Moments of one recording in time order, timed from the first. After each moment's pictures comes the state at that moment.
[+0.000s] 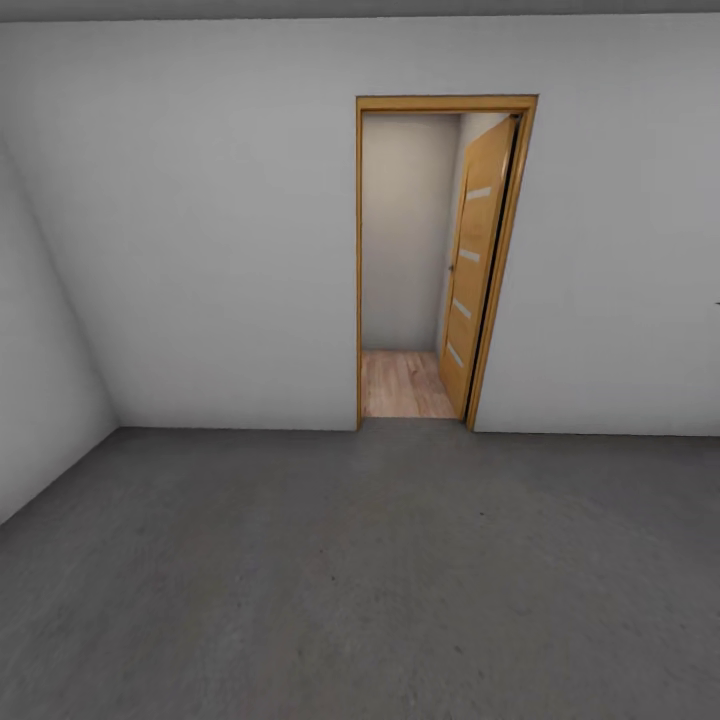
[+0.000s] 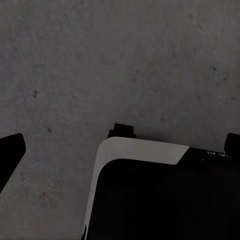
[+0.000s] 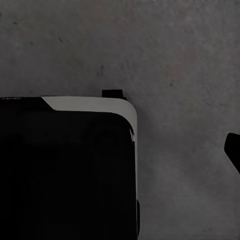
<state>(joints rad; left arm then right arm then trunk) -0.24 0.02 -0.10 0.00 0.27 -0.13 0.05 -0.13 -0.01 0.05 0.03 -0.05 -0.20 -0.06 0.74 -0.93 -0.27</state>
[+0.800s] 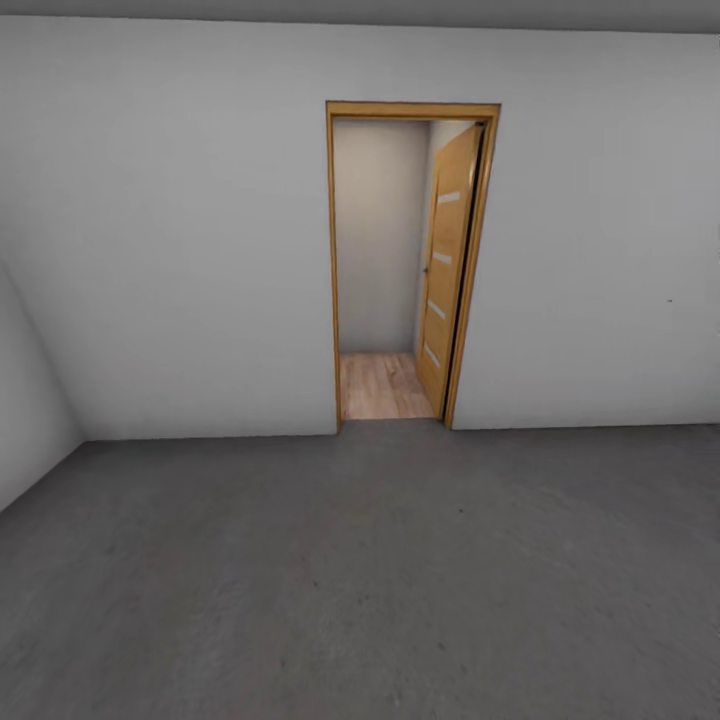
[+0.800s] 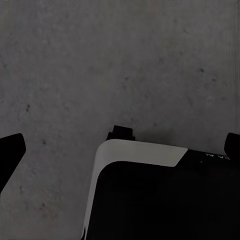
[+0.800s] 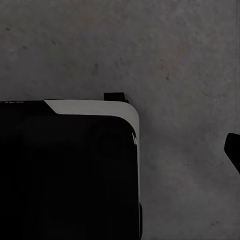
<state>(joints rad) -0.24 0.02 -0.10 0.00 0.27 -0.13 0.05 -0.13 -0.01 0.04 0.03 -0.06 -0.20 -0.05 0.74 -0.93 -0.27</state>
